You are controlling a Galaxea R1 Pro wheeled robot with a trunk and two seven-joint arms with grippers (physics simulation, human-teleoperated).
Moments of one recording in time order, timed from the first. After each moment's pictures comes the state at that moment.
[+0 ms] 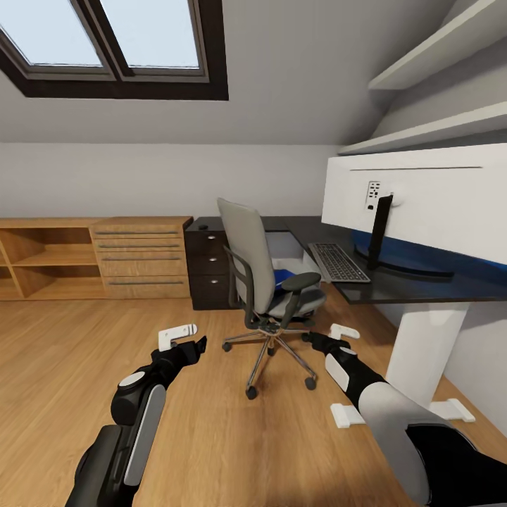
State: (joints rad) left arm -0.33 -0.15 -0.03 -1.61 0.19 0.67 0.18; right arm -0.93 0.04 -0.01 -0.26 -0.25 0.00 -0.17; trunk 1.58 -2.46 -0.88
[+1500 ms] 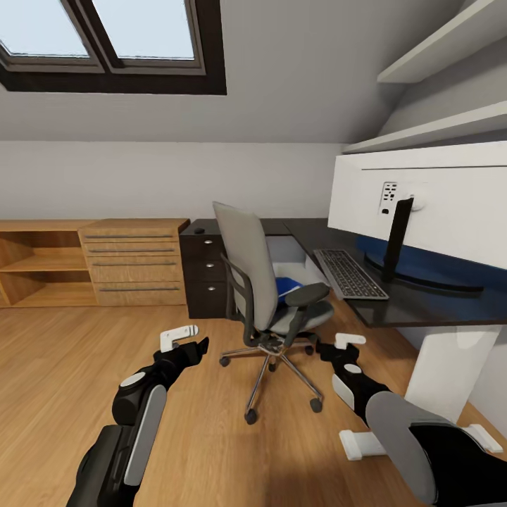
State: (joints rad) left arm -0.33 -0.15 -0.03 -1.60 0.23 0.67 0.18; right arm -0.93 0.01 -0.02 -0.10 -0.03 -0.23 -0.17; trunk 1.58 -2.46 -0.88
